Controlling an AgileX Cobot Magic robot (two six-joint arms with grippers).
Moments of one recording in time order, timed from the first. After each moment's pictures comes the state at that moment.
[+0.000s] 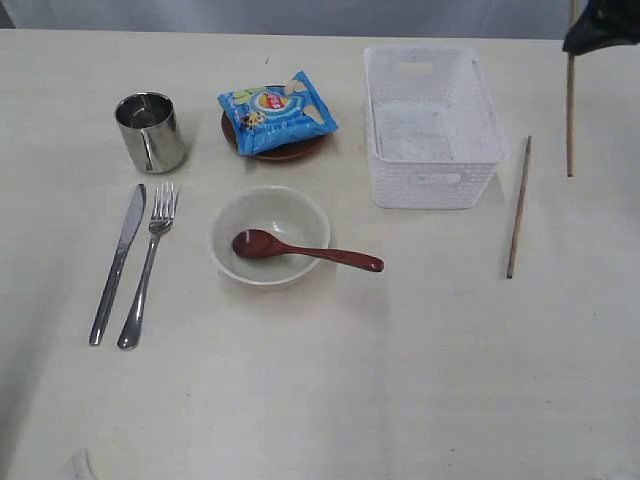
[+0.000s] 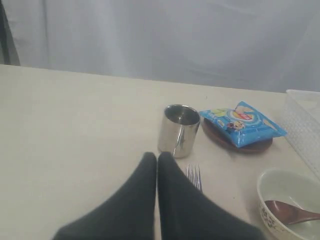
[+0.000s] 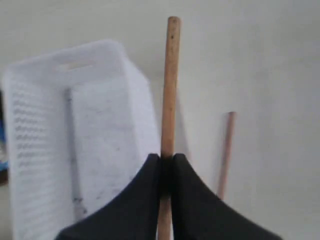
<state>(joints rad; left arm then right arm) 0.00 0.00 -0.18 -0.27 0.50 0.10 -0.03 1.80 -1.45 0.29 0.84 -0.02</state>
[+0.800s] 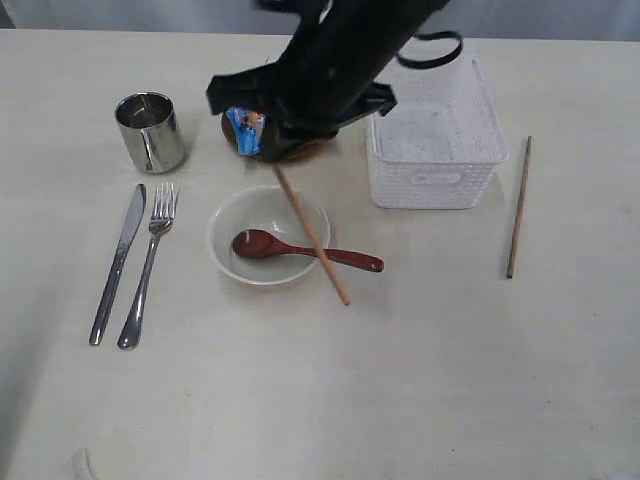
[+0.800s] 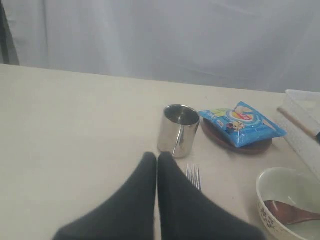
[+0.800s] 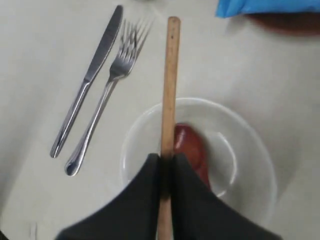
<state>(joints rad) 0.00 0.00 -0.18 -0.27 0.50 0.10 0.68 1.88 -1.45 0.40 0.84 0.00</state>
